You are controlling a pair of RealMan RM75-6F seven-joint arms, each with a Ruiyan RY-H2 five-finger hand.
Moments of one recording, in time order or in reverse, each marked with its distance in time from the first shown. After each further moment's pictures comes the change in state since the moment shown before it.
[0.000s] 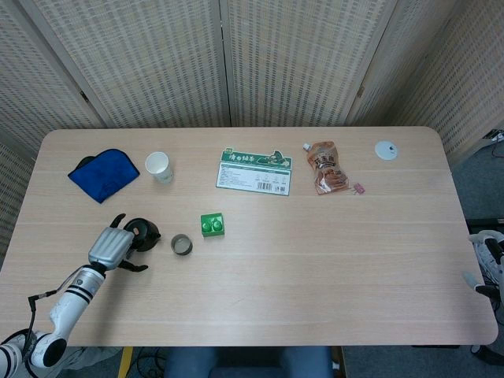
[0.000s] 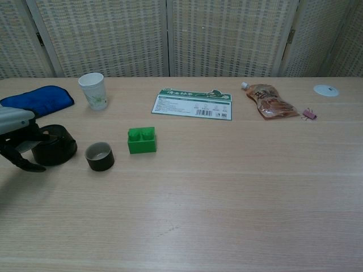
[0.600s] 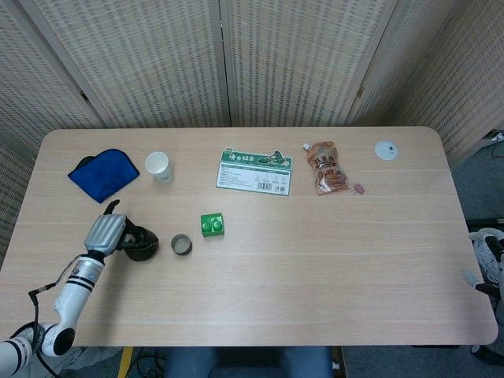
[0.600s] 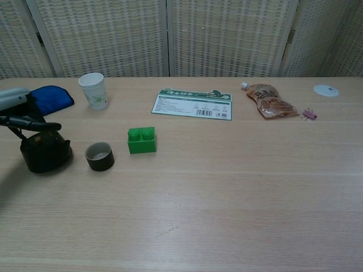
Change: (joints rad) left arm 0.011 -0.063 -0.097 0.078 -0.040 0.056 -0.225; right arm 0.006 -0.005 0.008 0.009 0.007 -0.006 0.009
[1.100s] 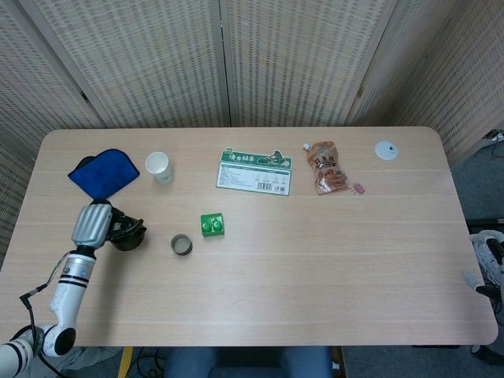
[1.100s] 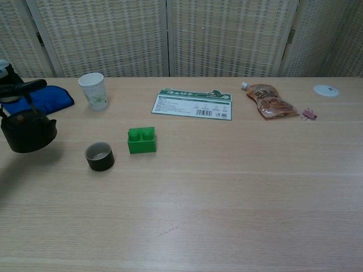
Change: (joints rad) left arm 0.035 -0.007 -0.054 -0.007 -0.003 0.147 0.029; right arm -0.011 -0.002 -0.005 -0.003 -0.011 0.020 0.006
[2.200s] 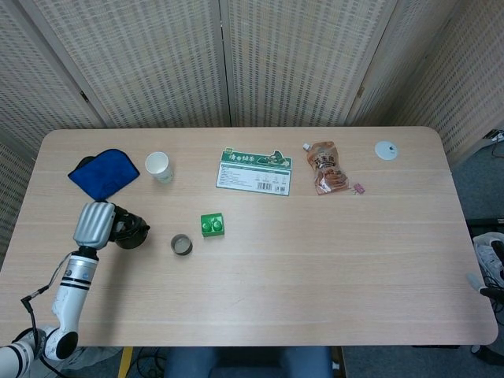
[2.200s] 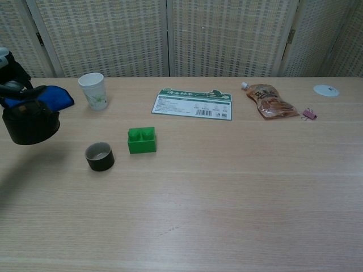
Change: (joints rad) left arm 0.006 0.002 -0.002 -0.045 0.065 0.076 0.038; right arm -0.011 -0.004 -0.001 0.024 0.004 0.003 0.024
